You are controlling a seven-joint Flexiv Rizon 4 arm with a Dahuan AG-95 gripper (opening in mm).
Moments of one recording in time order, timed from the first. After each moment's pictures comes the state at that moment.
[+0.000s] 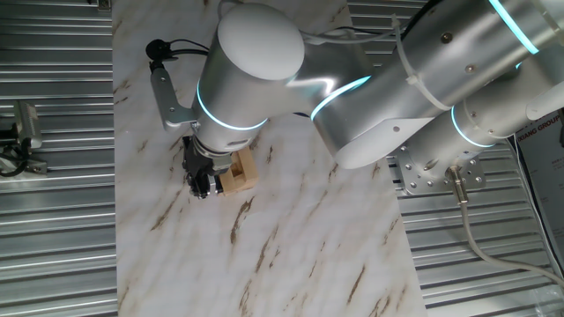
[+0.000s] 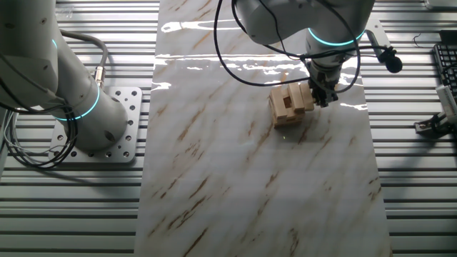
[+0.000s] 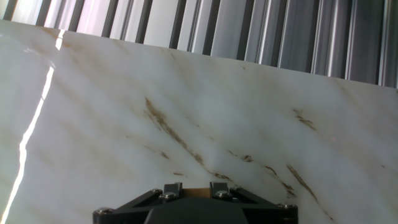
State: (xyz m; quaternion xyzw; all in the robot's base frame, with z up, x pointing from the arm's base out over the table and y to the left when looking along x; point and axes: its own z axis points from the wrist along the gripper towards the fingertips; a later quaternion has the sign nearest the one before) arm 0.593 0.059 0.046 -0.10 0.99 0.02 0.08
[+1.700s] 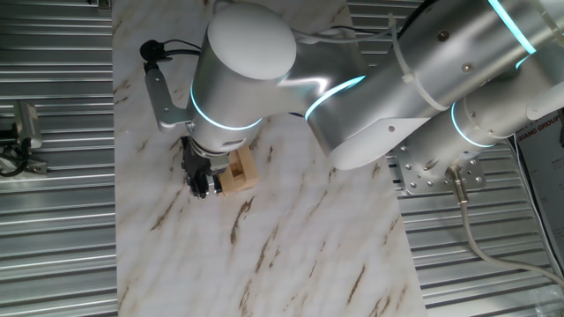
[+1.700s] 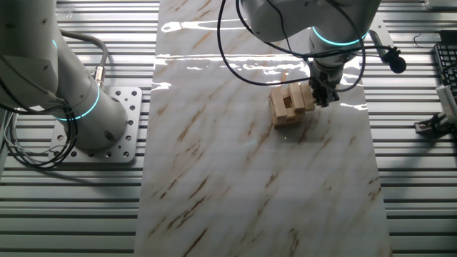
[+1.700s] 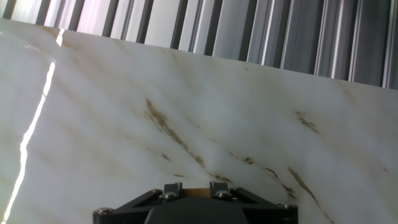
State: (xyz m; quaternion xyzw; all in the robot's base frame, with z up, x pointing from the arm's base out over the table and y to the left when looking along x) arm 0.593 0.059 0.046 -0.11 0.99 0.02 0.07
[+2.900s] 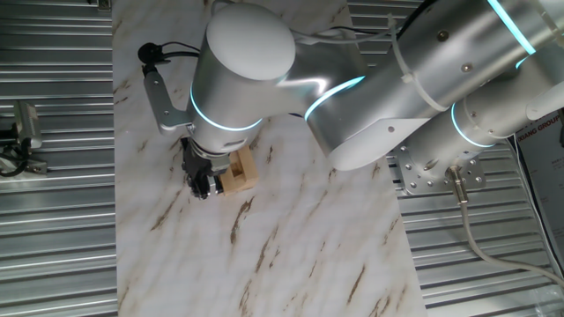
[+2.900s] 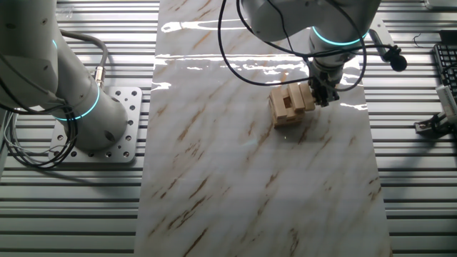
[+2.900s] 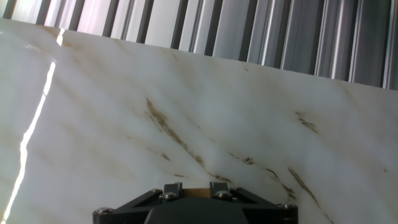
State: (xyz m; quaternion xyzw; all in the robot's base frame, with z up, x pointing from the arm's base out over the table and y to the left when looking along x) arm 0.592 0.061 0.045 -0.12 0.99 0.02 0.06
